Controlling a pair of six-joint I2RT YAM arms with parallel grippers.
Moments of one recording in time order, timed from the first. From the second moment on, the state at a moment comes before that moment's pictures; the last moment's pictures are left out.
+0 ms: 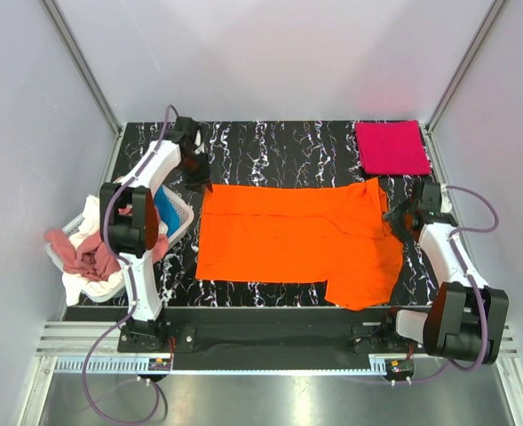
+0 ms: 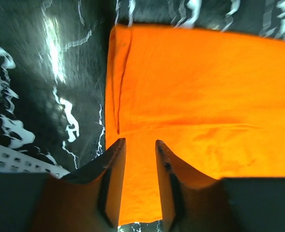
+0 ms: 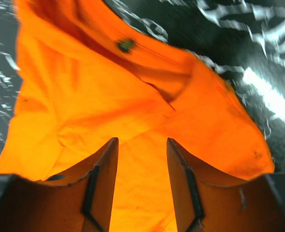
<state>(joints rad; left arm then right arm) -0.17 2.03 1.69 -0.92 0.15 -0.32 -0.15 1.22 0.73 -0.47 0.05 0.84</state>
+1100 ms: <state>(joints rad) -0.20 2.32 1.91 -0.84 0.27 -0.37 -0.19 1.96 1.35 -0.34 -0.23 0.45</state>
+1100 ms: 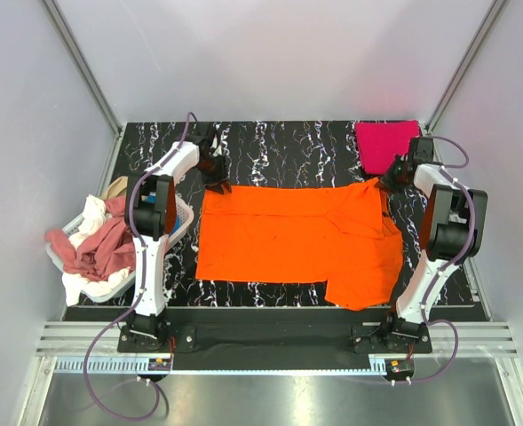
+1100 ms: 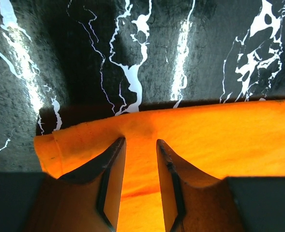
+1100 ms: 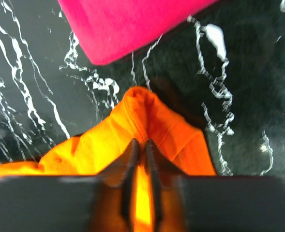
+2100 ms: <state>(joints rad) -0.20 2.34 1.95 -0.84 0.25 -0.38 -0.29 1.79 1.14 -0.13 -0.27 0.61</state>
